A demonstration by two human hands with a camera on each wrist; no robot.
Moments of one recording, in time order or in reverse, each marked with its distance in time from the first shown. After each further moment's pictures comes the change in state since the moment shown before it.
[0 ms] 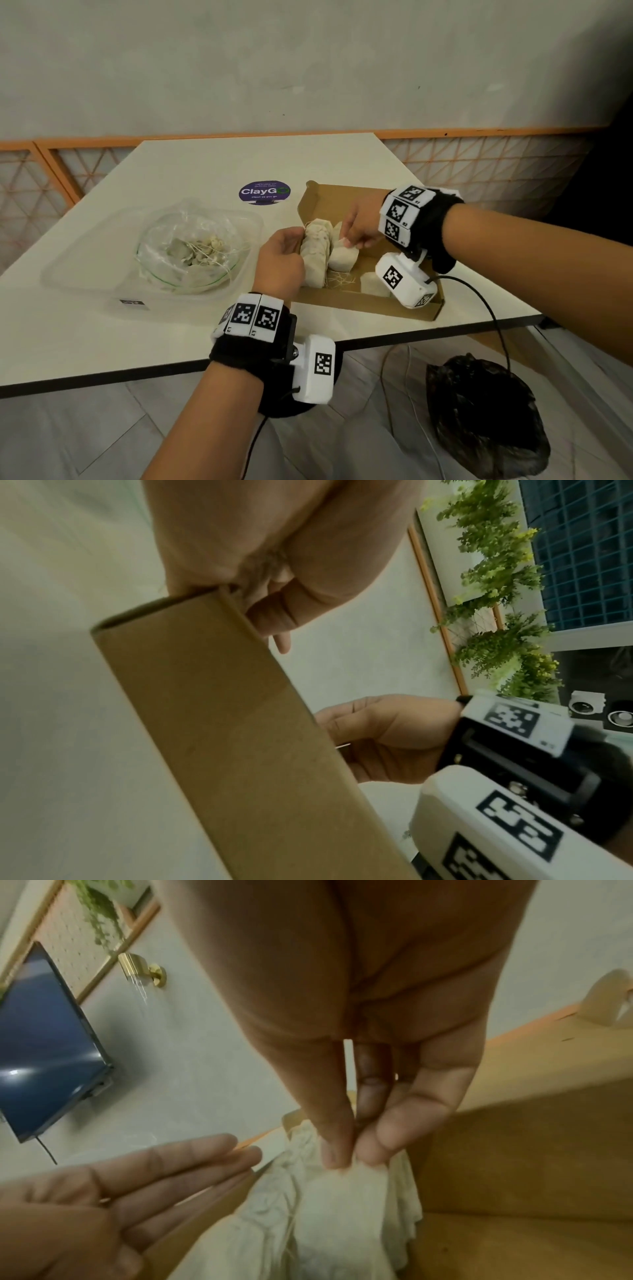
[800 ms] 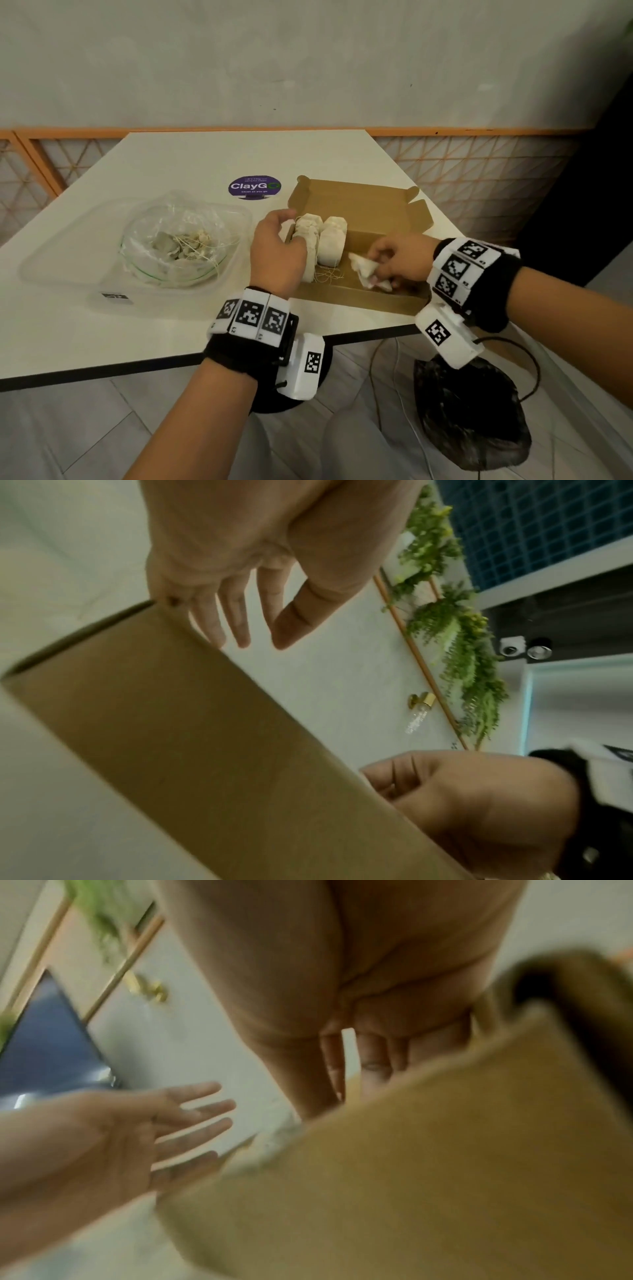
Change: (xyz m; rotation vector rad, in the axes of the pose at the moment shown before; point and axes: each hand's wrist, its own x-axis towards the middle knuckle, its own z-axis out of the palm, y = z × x) left_hand -0.001 0.003 0.008 0.252 0.096 0.217; right_hand -0.046 0.066 0.024 0.020 0.024 0.028
